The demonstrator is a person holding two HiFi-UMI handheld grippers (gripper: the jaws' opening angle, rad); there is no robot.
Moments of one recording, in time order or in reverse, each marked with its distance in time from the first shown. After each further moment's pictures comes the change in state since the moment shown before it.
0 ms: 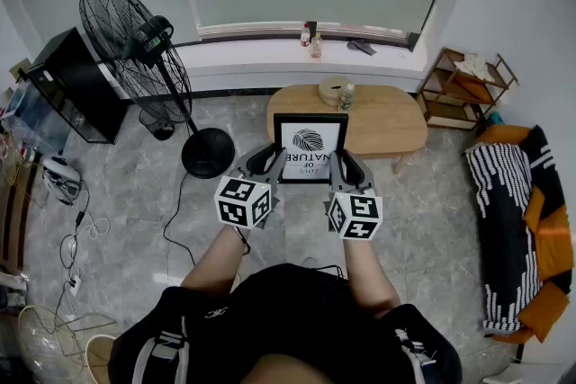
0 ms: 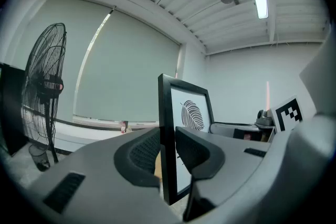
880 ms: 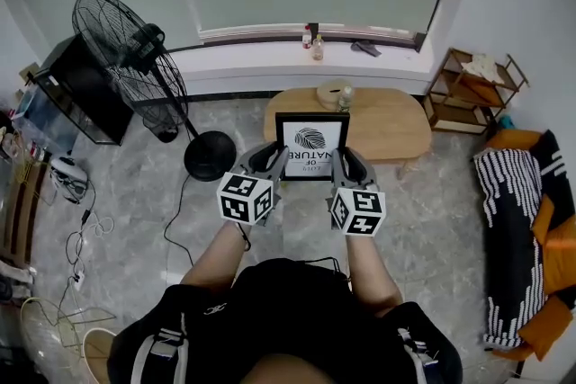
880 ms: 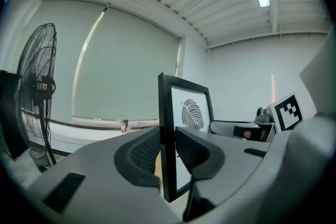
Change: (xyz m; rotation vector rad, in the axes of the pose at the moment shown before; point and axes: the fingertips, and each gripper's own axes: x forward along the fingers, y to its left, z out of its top) left arm 0.090 -0.046 -0.007 0.026 0.036 0.037; right arm 0.021 -0.102 -0.005 0.045 0.023 0.041
